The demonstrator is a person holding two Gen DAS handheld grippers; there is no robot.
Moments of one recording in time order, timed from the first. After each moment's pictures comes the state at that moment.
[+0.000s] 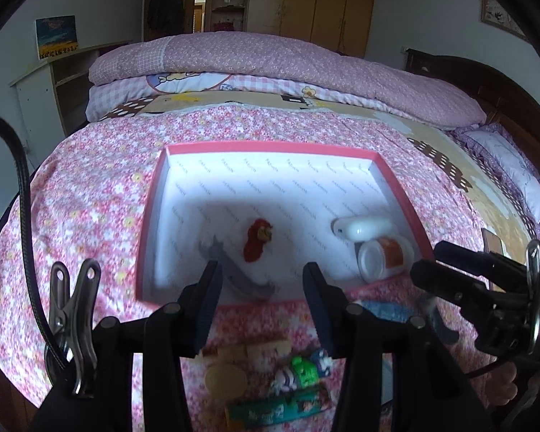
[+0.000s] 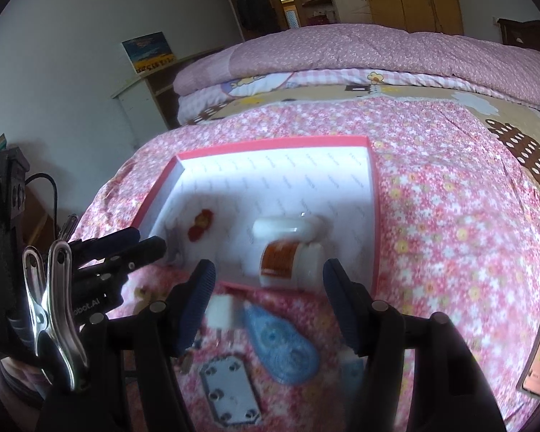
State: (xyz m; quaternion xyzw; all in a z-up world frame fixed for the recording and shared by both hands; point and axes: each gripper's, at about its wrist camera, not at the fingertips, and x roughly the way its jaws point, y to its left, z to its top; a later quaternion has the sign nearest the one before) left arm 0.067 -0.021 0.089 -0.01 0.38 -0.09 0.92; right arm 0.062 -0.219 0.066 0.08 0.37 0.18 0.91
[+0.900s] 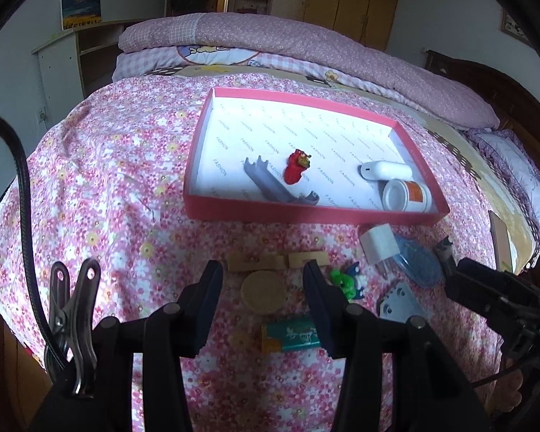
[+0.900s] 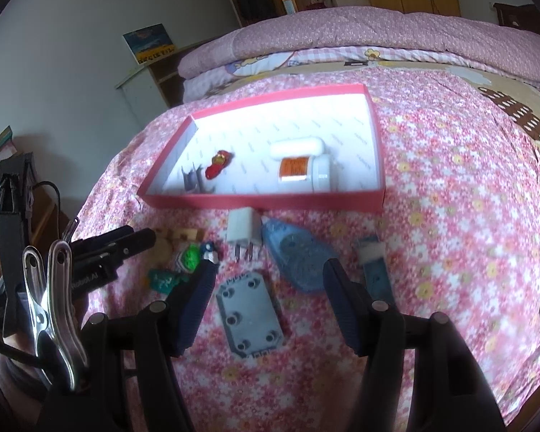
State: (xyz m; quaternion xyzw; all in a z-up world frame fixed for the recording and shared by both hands) left arm 0.016 0.011 0.059 -0.04 0.41 -0.05 0.91; right arm 0.002 -0.216 0.036 0.09 0.39 0.18 0.90
